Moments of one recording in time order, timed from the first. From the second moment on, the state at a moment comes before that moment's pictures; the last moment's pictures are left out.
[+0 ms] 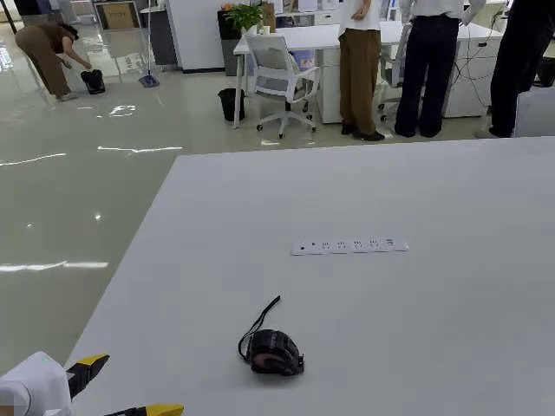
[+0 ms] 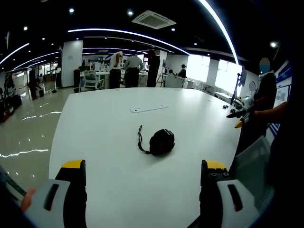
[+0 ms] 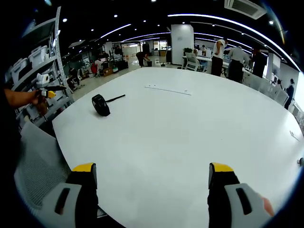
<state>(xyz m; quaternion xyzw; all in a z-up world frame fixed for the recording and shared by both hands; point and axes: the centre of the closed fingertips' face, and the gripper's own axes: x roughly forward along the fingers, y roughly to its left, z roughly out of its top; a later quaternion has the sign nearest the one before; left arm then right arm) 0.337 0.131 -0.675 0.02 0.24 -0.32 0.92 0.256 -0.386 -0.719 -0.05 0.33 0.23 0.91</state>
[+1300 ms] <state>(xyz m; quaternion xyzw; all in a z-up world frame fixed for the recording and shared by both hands) 0.360 0.115 -0.691 0.05 0.25 -0.33 0.91 0.283 -0.390 -0.721 -0.09 0.31 0.23 0.92</state>
